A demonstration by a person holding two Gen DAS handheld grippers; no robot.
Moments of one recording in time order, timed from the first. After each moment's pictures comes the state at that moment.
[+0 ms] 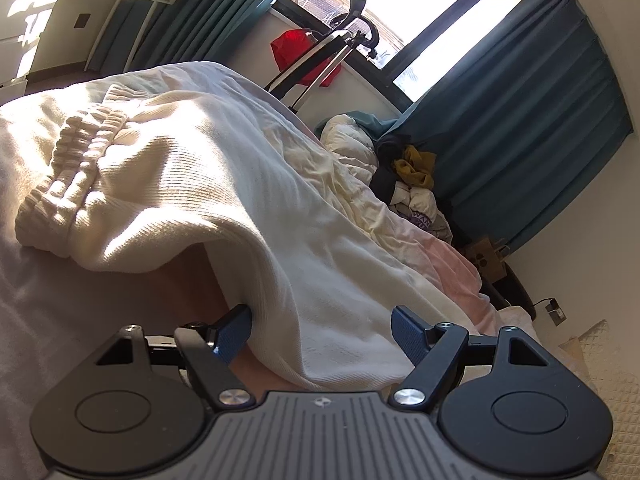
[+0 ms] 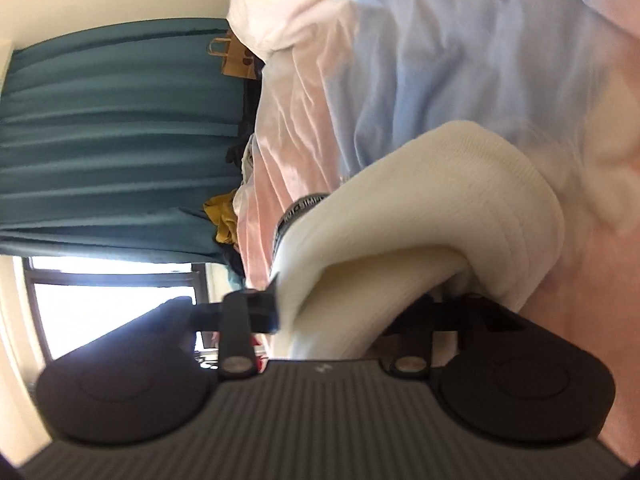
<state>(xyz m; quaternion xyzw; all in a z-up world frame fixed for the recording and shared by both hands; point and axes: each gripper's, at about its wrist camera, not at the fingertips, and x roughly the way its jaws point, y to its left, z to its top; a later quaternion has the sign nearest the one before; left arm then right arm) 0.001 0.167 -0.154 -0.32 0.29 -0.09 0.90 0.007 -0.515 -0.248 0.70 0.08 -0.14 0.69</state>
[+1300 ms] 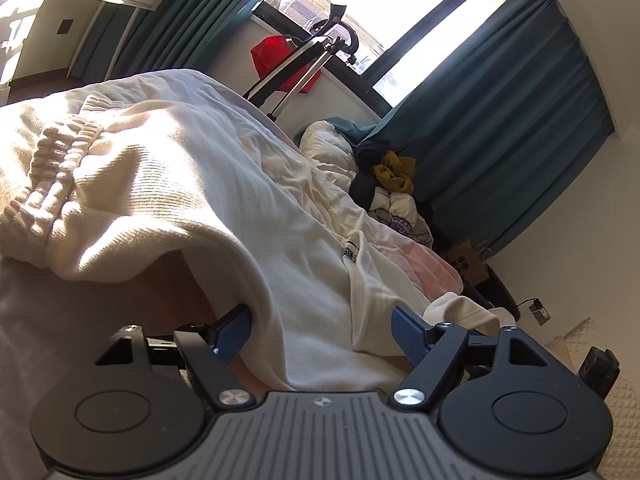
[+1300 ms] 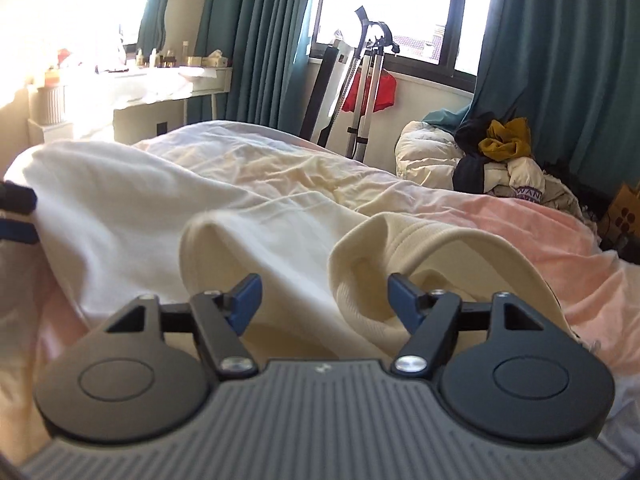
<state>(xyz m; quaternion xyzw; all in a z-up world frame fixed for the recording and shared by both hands) -0.002 0.170 -0.149 -0.32 0.27 -0.12 0.90 0.033 -0.217 -0.124 -0.09 0.22 0.16 0.96</state>
